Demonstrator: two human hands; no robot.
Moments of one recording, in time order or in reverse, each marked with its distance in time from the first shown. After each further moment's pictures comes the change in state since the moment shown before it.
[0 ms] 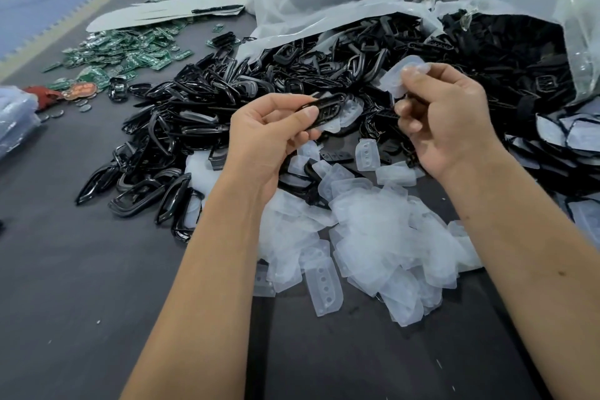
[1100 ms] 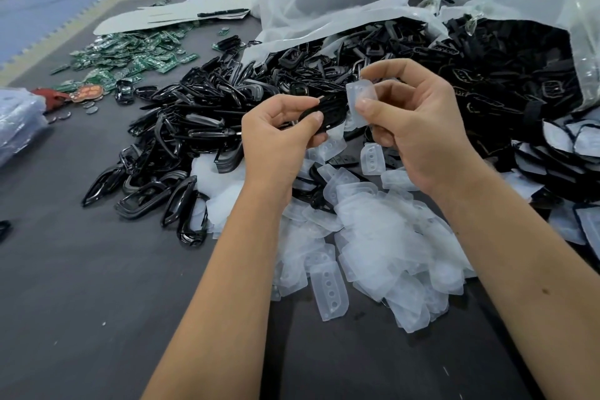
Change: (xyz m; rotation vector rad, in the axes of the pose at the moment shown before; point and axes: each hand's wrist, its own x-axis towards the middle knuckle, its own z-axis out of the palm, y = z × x) left_hand 0.000 -0.012 0.012 0.104 0.132 0.176; right_hand -0.007 0.016 0.012 -0.274 -0.316 -0.216
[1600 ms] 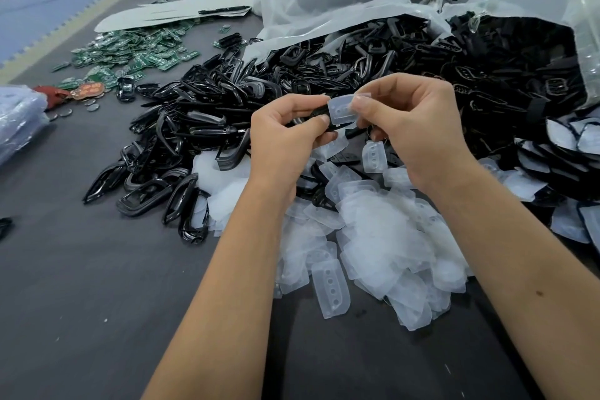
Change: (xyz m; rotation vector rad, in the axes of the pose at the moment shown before) left_hand 0.001 -0.001 0.002 0.003 -0.070 -0.057; right_hand 0.000 0.004 0.006 -0.211 0.087 -0.038
